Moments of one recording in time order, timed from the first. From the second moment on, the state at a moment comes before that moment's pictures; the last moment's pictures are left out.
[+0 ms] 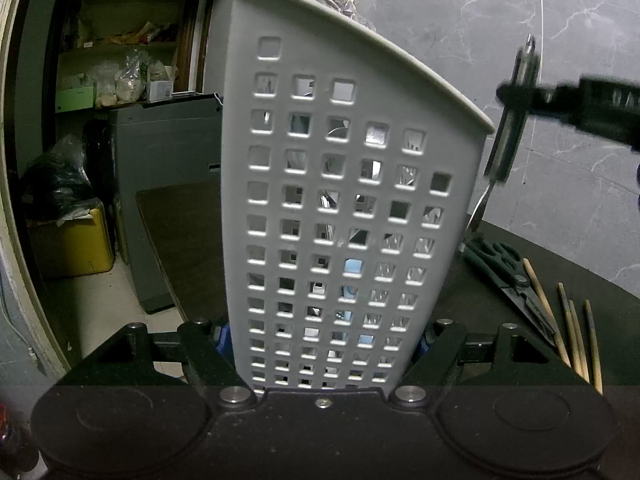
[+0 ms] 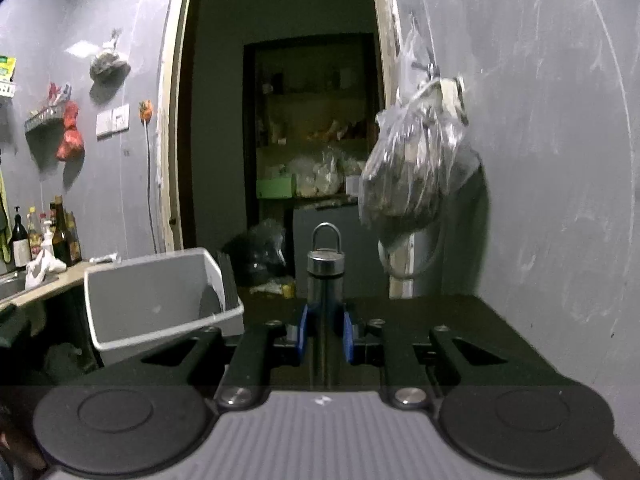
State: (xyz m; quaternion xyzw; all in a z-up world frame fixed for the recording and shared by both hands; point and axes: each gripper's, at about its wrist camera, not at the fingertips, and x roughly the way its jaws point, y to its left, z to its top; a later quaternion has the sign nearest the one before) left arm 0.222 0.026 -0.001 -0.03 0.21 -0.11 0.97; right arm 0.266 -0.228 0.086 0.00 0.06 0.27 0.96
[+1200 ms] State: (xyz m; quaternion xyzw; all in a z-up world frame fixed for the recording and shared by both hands) left arm 0.222 0.025 -0.001 -0.03 0.21 -0.11 0.97; right arm 0.259 -0.146 0.146 0.03 -0.03 0.39 0.92
